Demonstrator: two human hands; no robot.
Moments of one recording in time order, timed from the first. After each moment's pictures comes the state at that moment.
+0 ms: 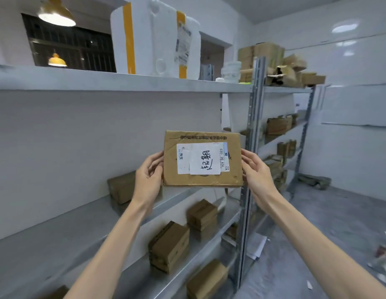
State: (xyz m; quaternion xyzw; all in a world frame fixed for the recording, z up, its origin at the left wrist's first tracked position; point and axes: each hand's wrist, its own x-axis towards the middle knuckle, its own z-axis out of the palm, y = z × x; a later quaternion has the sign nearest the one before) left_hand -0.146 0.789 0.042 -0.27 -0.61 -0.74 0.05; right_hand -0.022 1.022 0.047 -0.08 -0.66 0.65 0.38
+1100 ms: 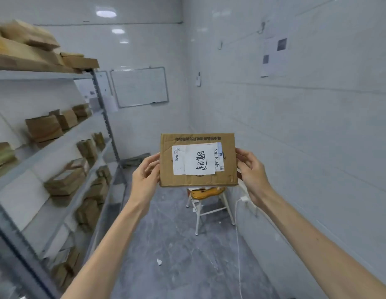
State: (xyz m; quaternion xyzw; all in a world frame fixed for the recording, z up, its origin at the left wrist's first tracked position) left_hand 0.156 1.418 -0.010 -0.51 -0.48 -0.64 -0.33; right_hand 0.413 1.453 -0.018 -0.41 -0.48 0.44 0.64
